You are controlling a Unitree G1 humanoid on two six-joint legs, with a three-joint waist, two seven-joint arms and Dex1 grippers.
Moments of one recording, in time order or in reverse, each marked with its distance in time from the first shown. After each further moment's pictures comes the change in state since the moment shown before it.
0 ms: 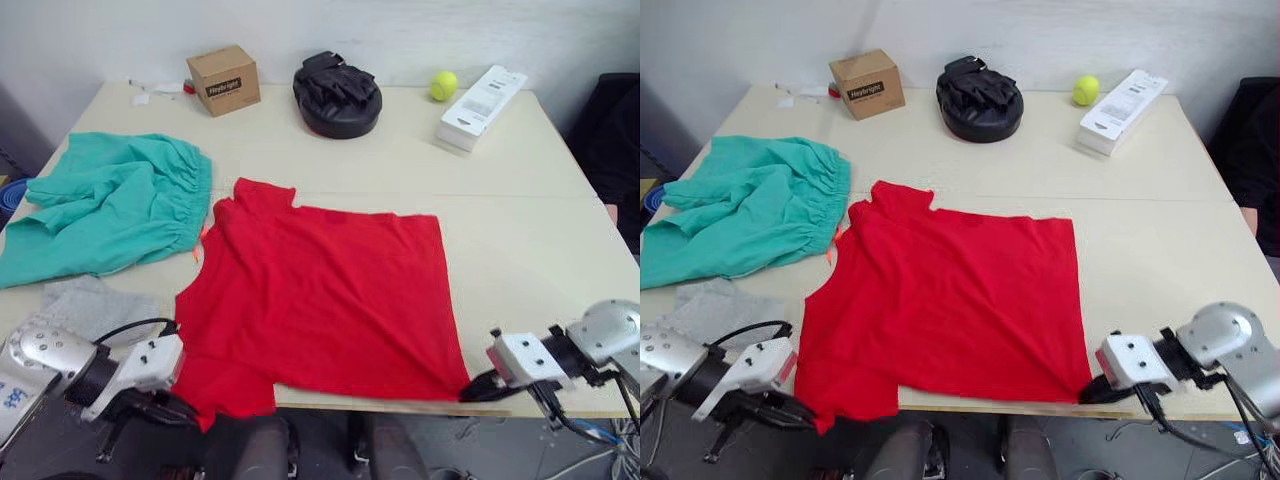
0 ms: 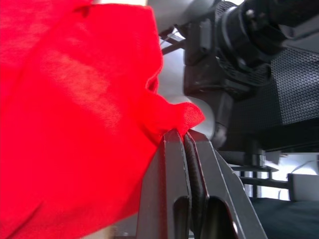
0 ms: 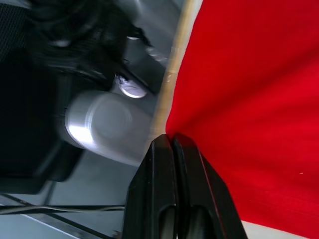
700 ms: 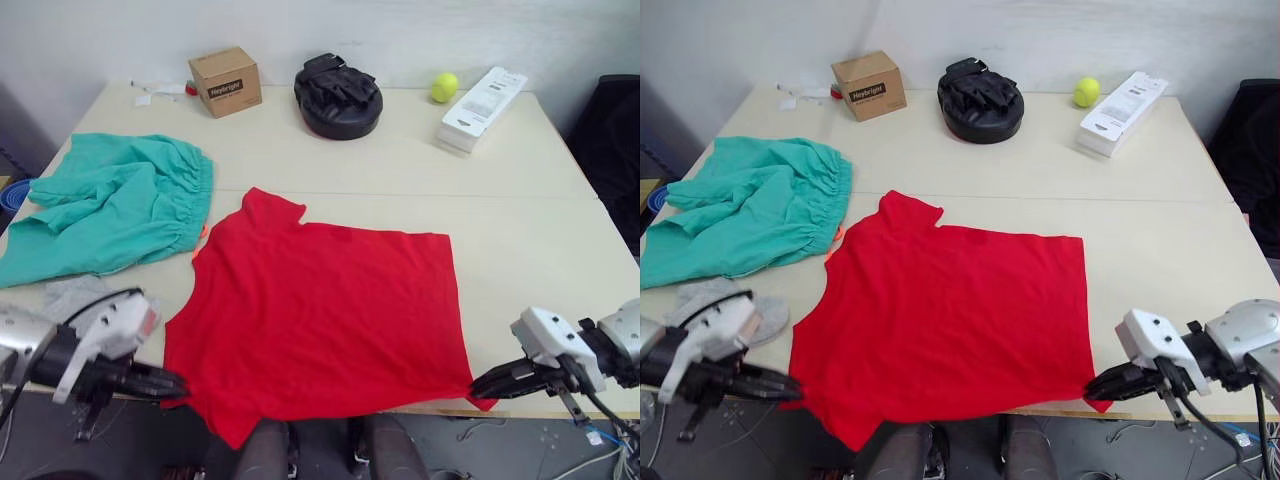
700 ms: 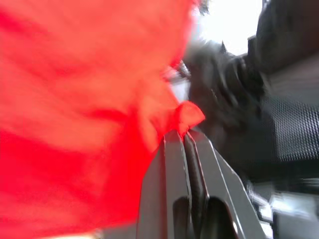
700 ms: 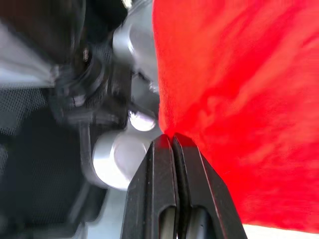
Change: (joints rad) left arm -0.243 0.006 0.103 0.112 -0.204 0.256 0.012; right arm -0.028 -0.020 -0.159 -0.027 0.254 0.382 -0.001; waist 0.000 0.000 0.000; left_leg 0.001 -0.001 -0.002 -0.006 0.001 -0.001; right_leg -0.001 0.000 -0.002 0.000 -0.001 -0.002
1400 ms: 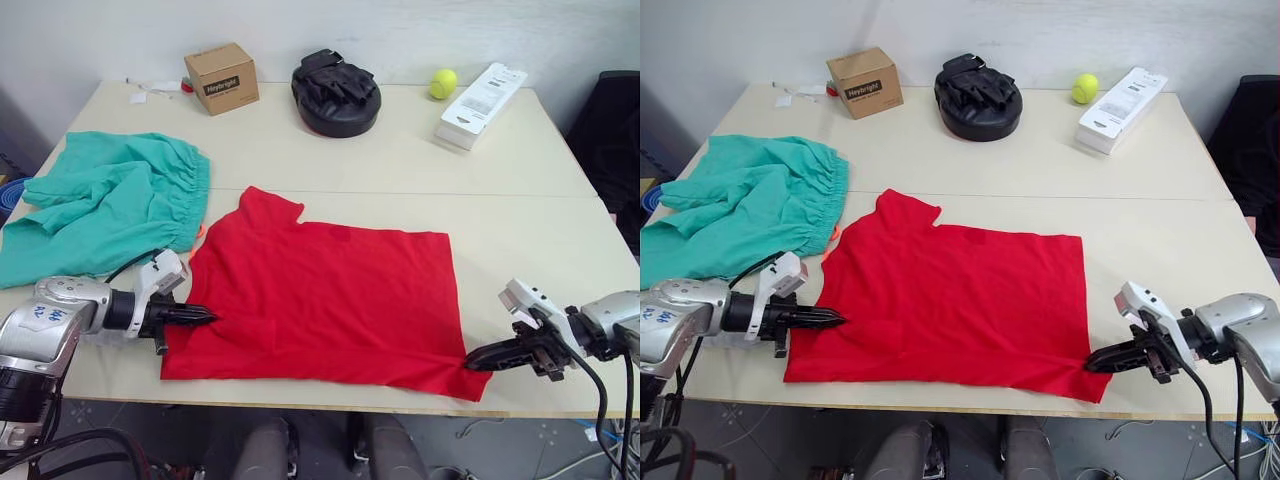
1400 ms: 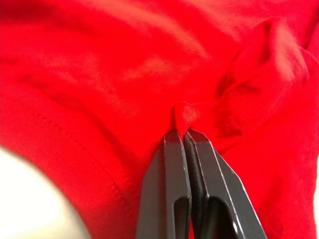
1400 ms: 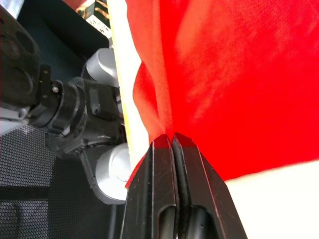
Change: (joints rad) left arm -0.347 -0.212 -0.333 0.361 0.206 -0.035 0.289; right arm -0.212 0.092 0.202 0.269 -0.106 0.127 0.002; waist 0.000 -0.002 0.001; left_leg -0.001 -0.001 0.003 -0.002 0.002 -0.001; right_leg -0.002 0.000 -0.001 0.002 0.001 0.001
